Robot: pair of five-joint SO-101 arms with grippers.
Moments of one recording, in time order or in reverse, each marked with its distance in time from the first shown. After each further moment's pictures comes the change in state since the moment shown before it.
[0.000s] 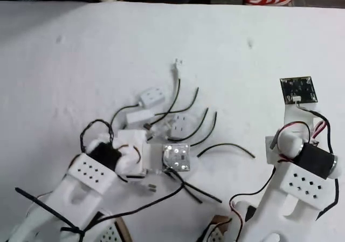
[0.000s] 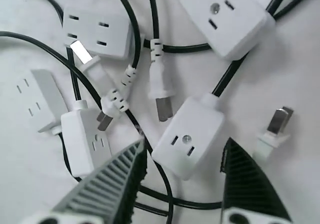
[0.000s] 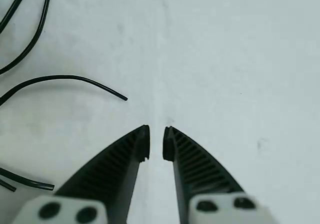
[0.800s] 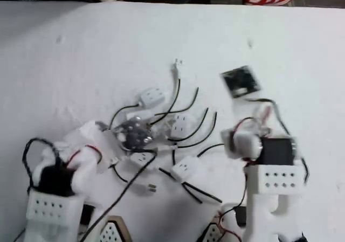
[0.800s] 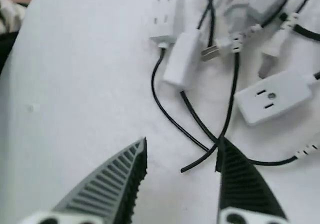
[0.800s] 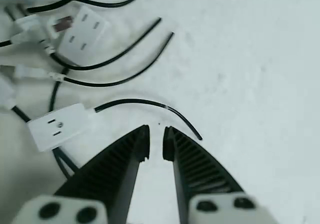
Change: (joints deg) left arm -20.0 -25.2 -5.9 16.5 8.6; right arm -25.2 0.0 -0.2 0.0 -11.4
